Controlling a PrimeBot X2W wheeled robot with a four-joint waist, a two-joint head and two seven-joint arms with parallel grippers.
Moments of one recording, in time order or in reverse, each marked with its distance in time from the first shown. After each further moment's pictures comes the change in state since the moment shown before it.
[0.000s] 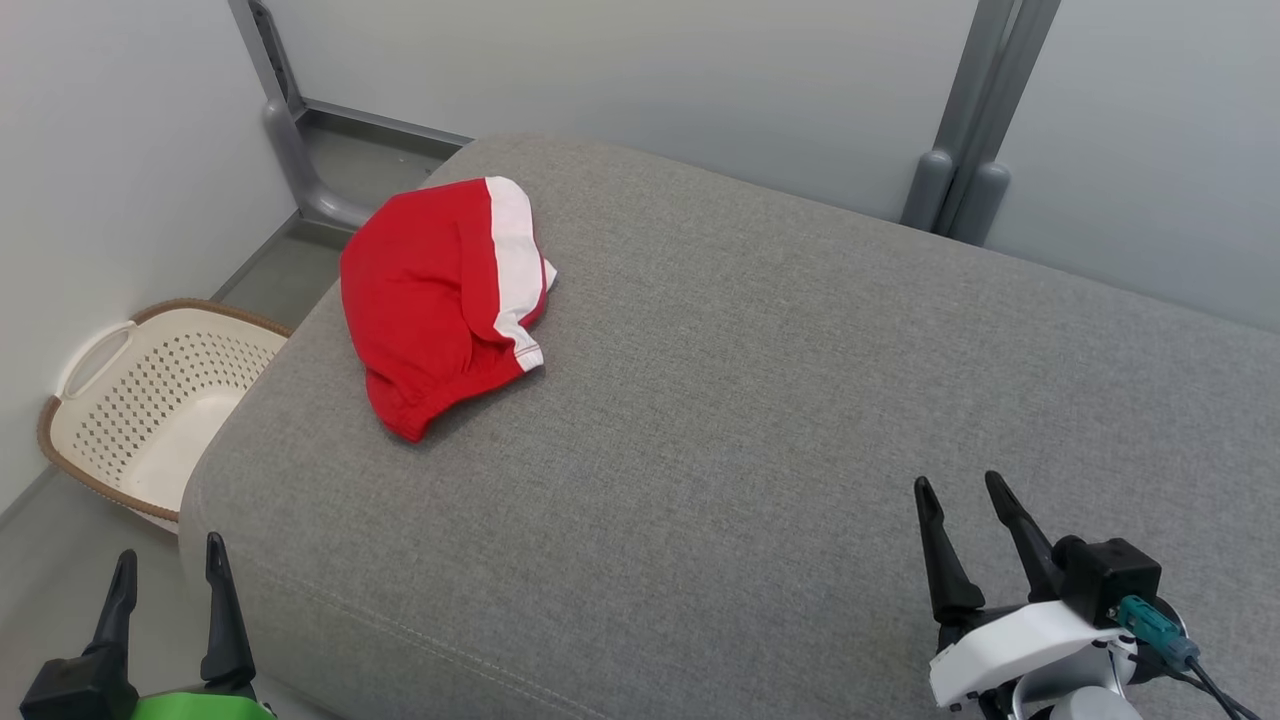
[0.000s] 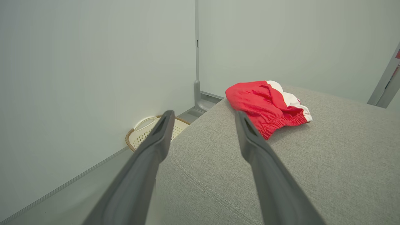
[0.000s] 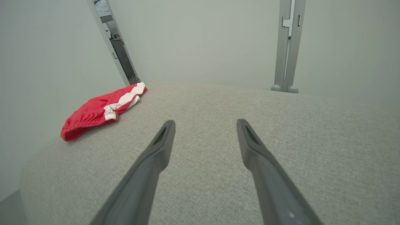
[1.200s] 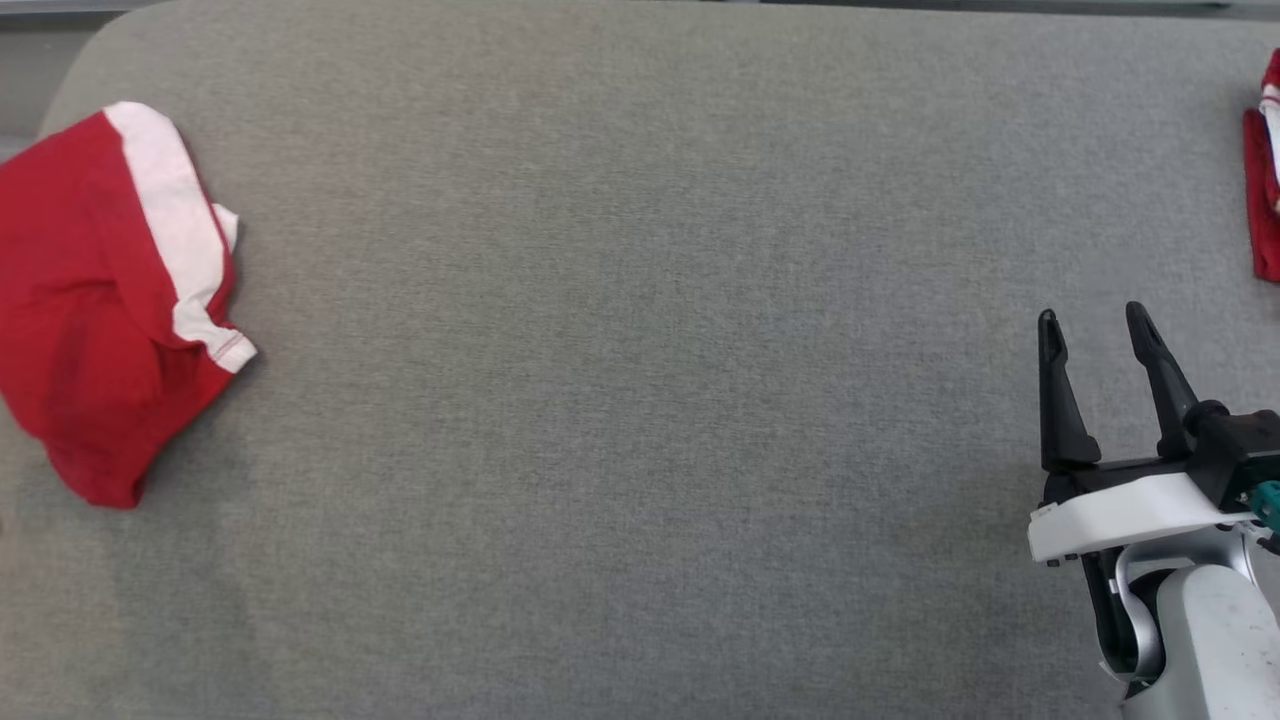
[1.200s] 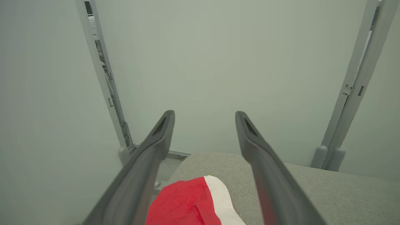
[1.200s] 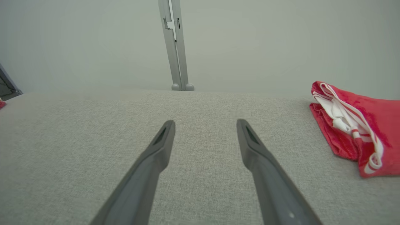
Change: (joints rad) left arm -0.773 0.367 -0.126 0.369 -0.305 -0.008 0.074; right arm -0.124 -0.051 -0.159 -0.193 -0.120 0.000 0.059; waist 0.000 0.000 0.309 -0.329
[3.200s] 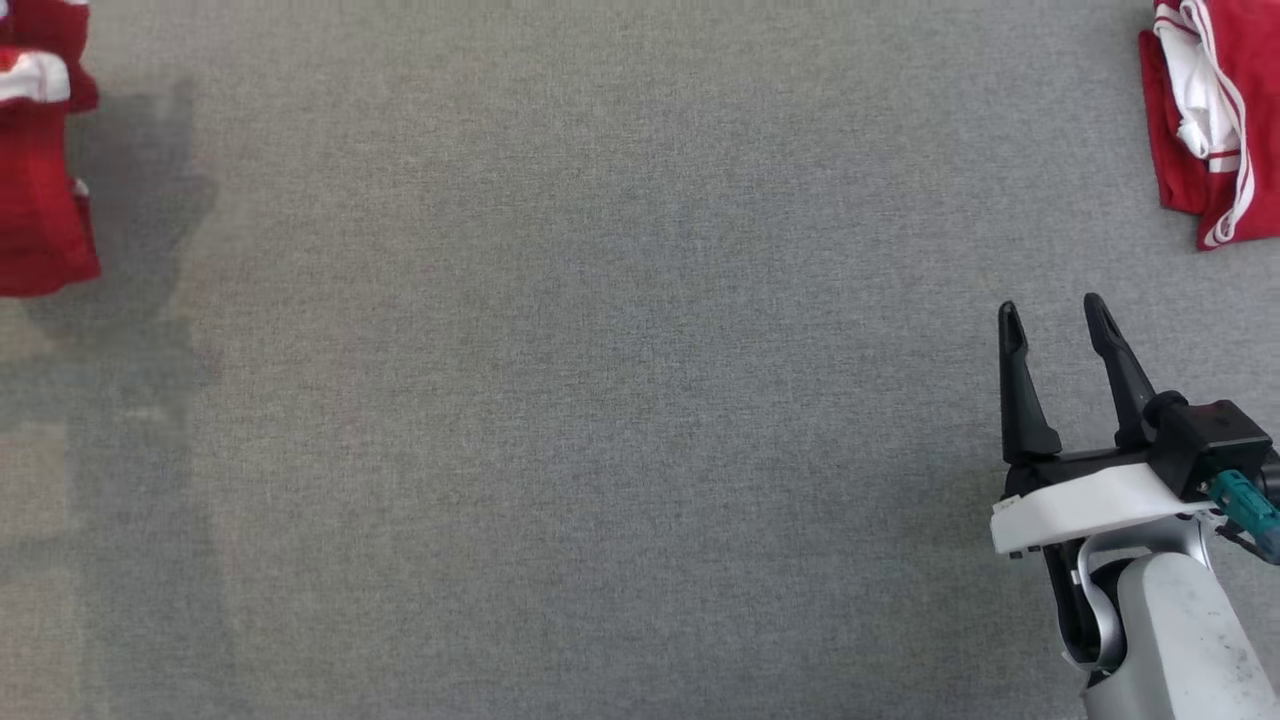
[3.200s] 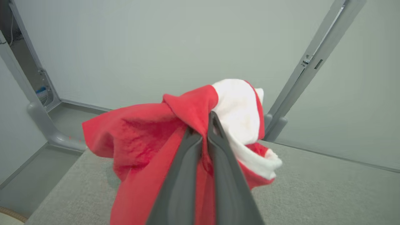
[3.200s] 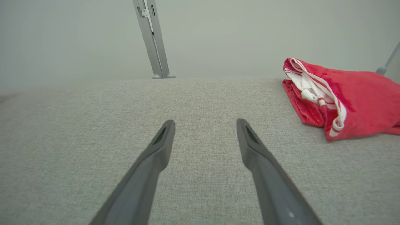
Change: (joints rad) left arm -0.211 0.152 -0.421 0.237 -0.518 0.000 0.099; right arm -0.036 0.040 0.025 0.032 -0.003 0.000 -0.018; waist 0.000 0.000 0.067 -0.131
